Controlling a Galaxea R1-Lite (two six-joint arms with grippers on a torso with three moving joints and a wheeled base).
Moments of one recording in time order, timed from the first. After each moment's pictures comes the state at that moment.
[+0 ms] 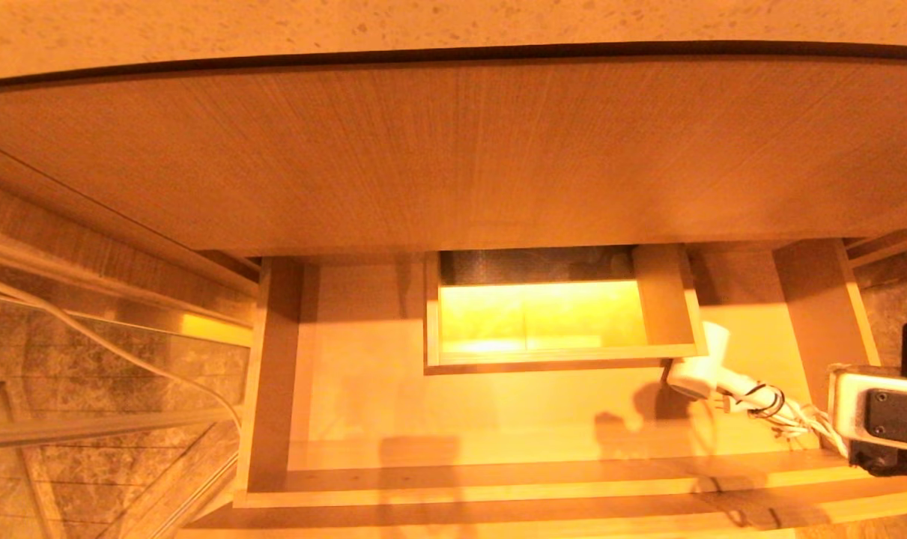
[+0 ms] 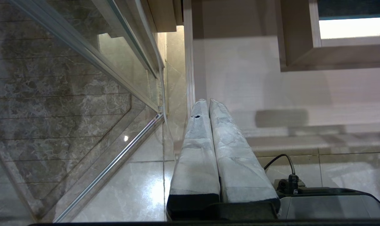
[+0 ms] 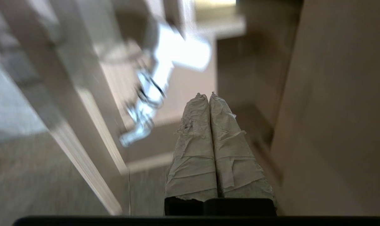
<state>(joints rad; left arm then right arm) 0.00 0.00 0.00 0.00 0.00 0.00 0.16 1.10 -0.66 0.05 -0.11 -1.43</state>
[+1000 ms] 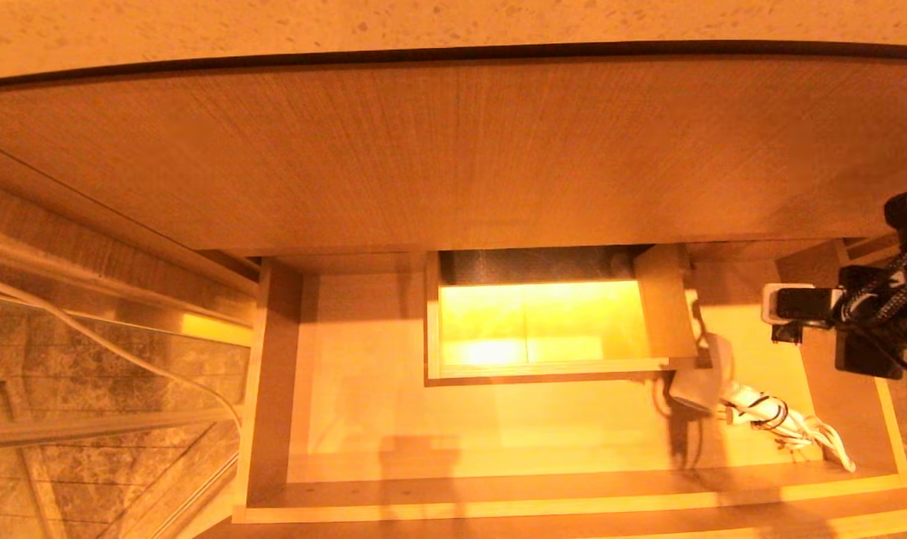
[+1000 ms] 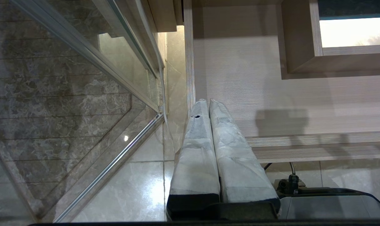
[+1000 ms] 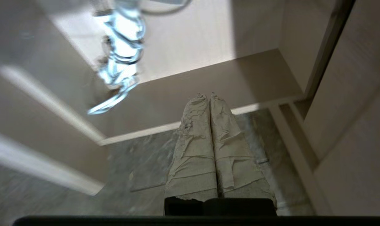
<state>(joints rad) 0.00 0.00 0.00 0.00 0.00 0.00 -0.09 1.58 -1.00 0.08 -0.20 -1.43</state>
